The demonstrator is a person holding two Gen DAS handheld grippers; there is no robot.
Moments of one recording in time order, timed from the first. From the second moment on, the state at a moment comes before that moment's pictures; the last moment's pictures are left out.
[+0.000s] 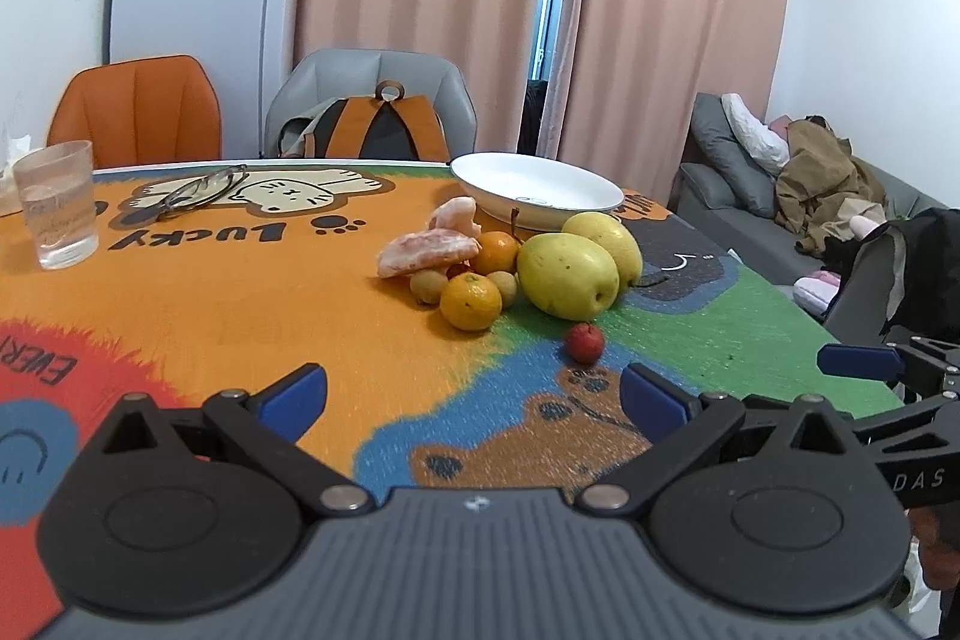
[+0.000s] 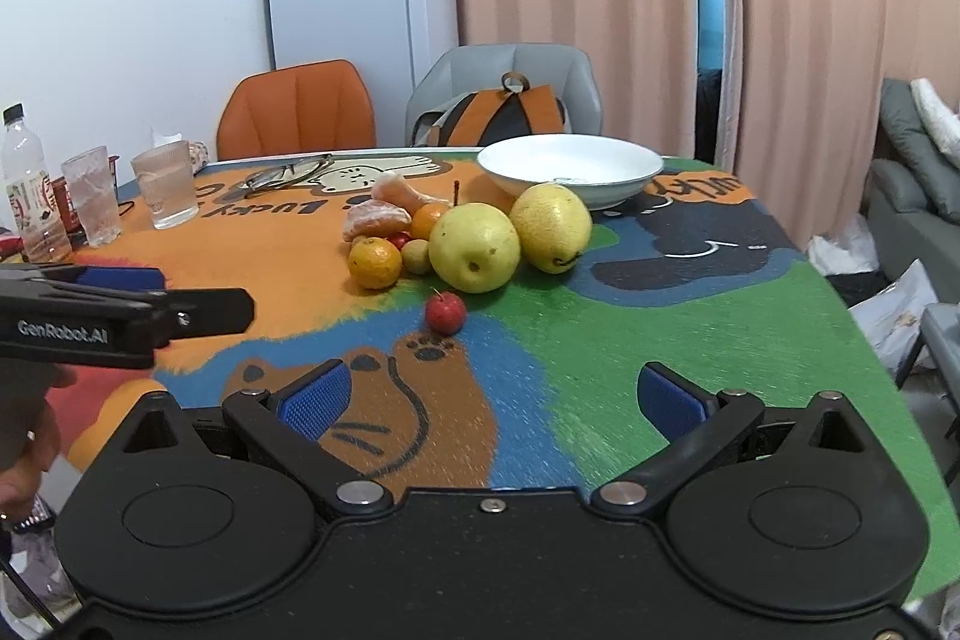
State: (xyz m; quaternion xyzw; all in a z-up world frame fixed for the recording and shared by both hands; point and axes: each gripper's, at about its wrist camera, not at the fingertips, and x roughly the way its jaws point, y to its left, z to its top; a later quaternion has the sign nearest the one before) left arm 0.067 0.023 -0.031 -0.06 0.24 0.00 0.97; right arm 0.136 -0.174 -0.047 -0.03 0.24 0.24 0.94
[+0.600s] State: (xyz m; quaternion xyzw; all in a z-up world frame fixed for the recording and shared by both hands) left arm 0.128 0.054 -0.039 -0.07 0.28 0.01 0.96; right arm 0.204 -0.125 -0.062 -0.06 0.29 0.27 0.92
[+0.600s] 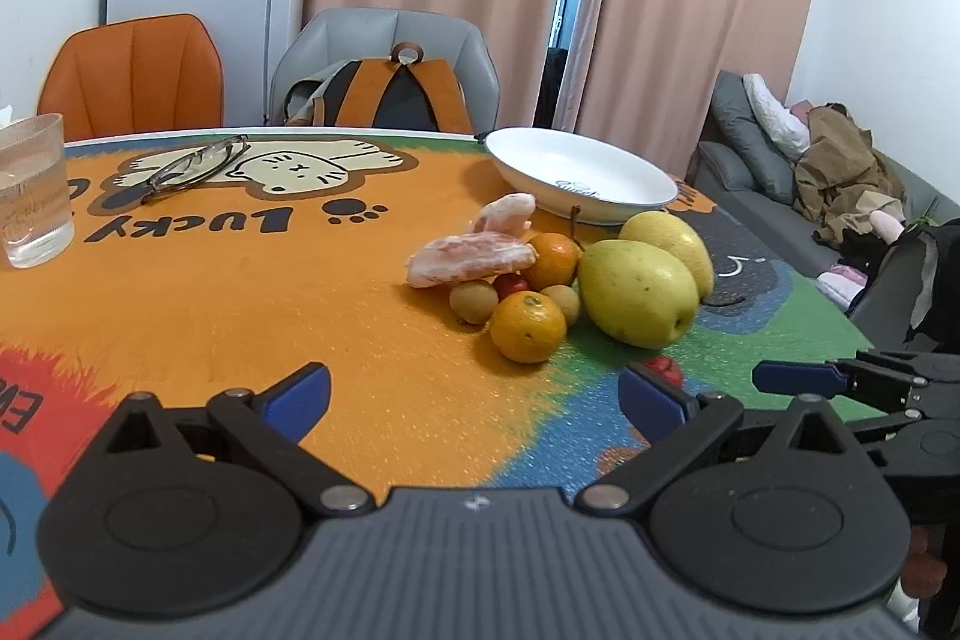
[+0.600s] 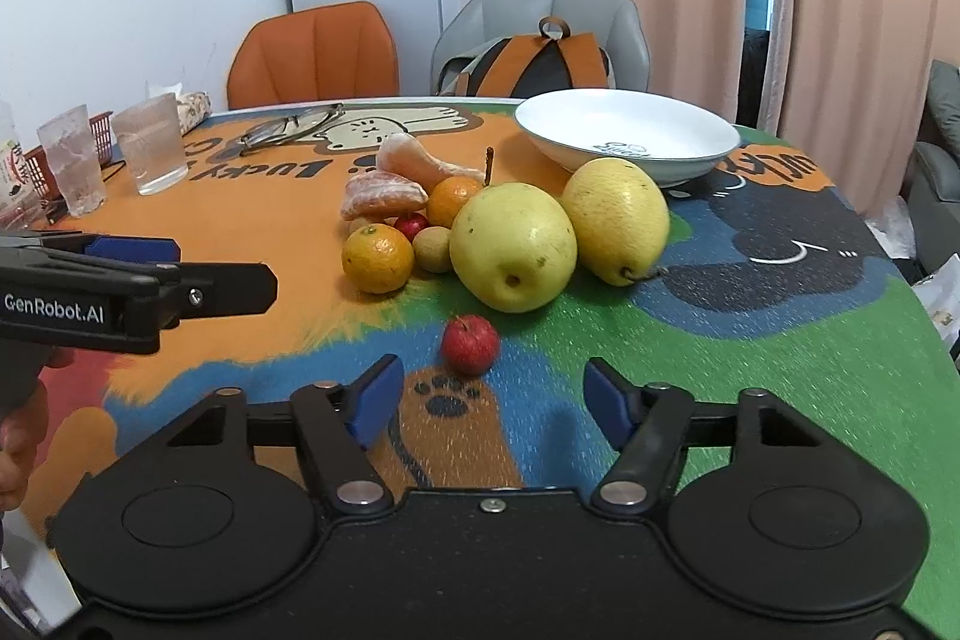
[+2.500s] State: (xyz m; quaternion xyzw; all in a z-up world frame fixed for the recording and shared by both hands) left arm 0.261 0.052 -0.034 0.03 0.29 -0.07 0.95; right arm 0.240 -0.121 -0.067 -0.07 0.32 0.30 0.90
